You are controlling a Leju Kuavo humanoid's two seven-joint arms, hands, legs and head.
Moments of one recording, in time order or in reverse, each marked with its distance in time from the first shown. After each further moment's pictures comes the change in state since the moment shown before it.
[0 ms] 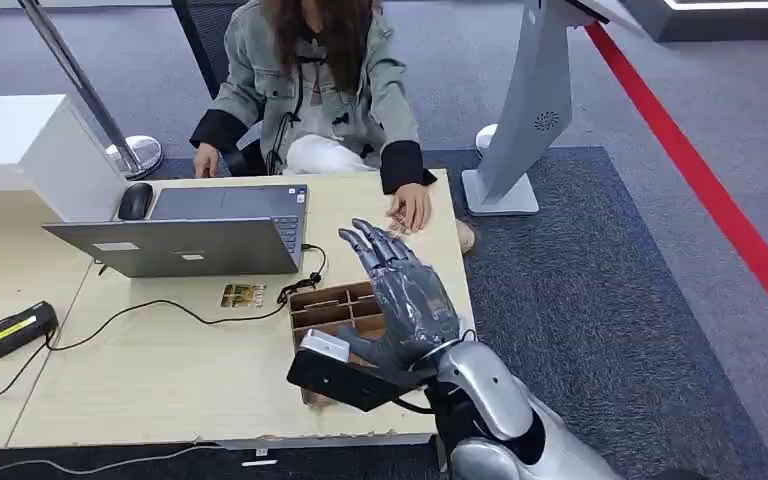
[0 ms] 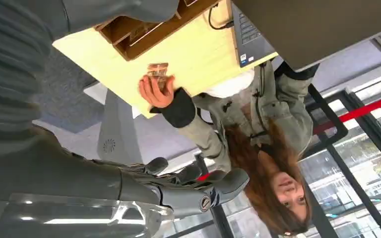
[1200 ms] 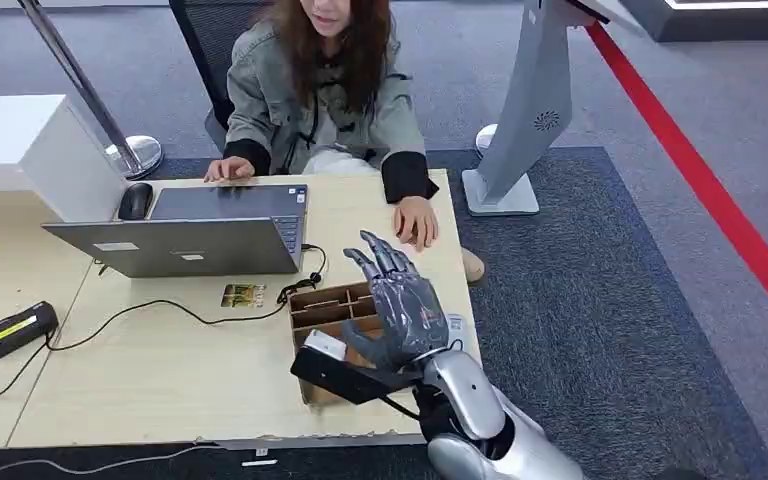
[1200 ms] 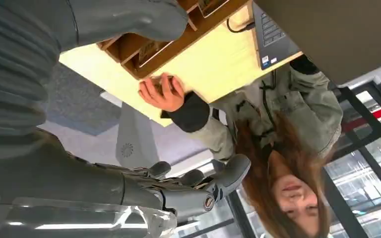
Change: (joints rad) left arm -0.002 0.003 -0.007 0.000 -0.035 -0.003 0.000; right arm 0.046 0.057 0.002 0.229 0.086 -0.177 -0.078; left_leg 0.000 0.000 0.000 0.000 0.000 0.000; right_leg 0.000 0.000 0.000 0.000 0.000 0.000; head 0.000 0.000
